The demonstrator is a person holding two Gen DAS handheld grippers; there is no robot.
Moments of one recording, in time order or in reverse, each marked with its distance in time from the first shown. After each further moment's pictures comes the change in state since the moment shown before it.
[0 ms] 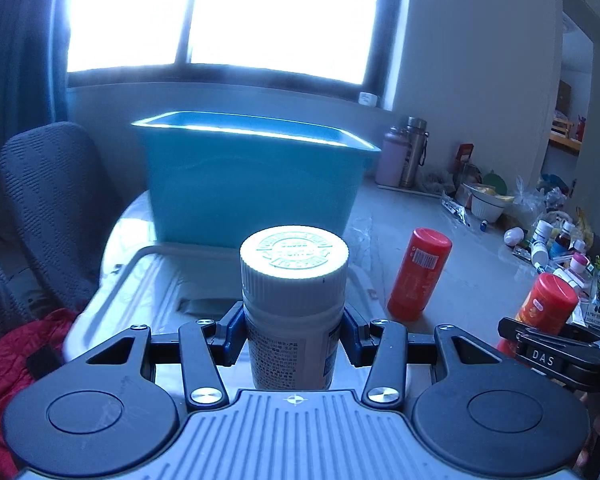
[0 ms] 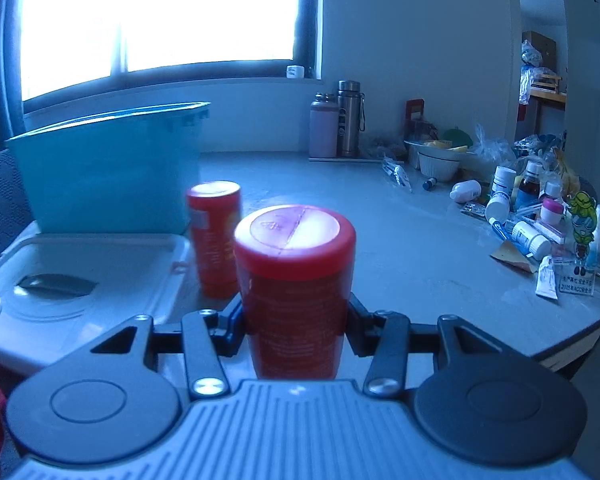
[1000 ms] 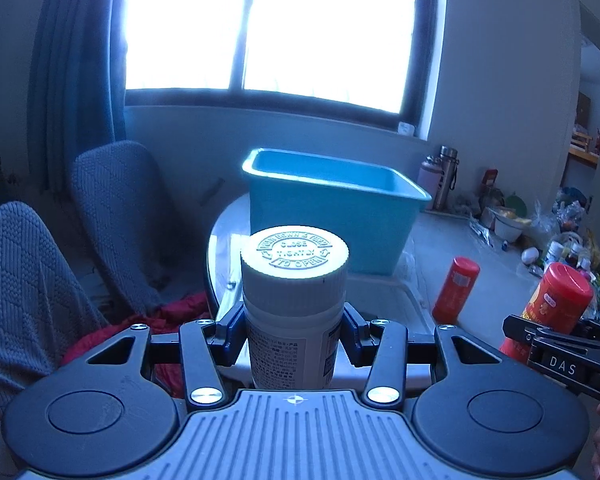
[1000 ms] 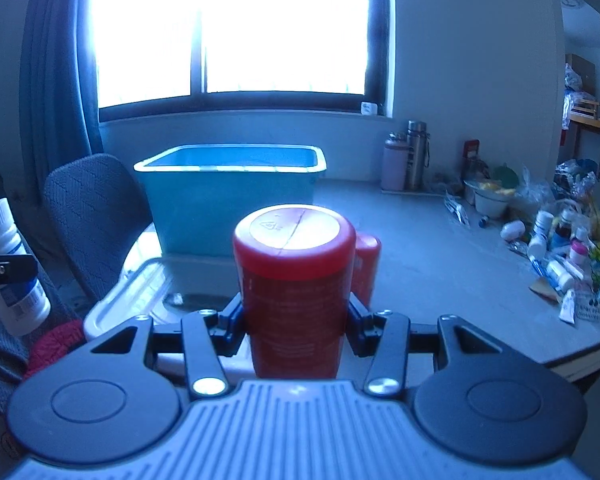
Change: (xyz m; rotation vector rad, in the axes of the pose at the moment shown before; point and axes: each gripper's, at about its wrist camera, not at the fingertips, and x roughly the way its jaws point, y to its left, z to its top) left arm -0.130 0.097 0.040 -0.018 -0.025 0.072; right arm -0.111 0.105 0.044 -0.058 -0.034 0.129
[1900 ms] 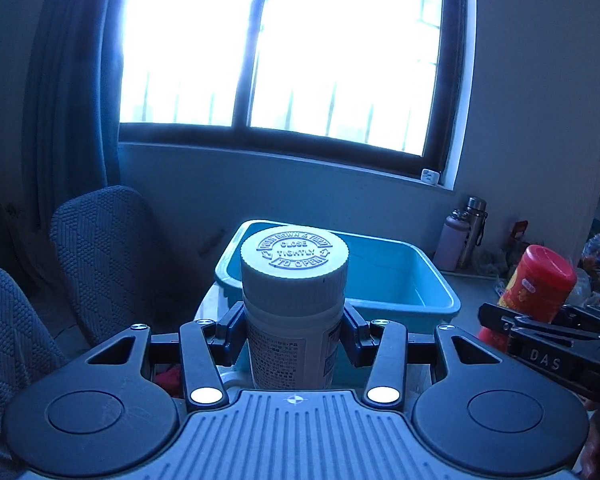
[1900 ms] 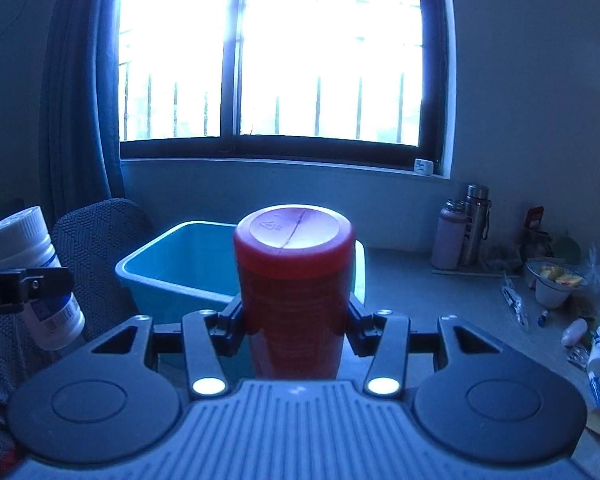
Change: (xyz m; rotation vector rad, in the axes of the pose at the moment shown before) left arm 0.125 -0.051 0.135 -0.028 -0.064 0.060; right arm 0.125 -0.012 0.128 -0.075 -0.094 0.145
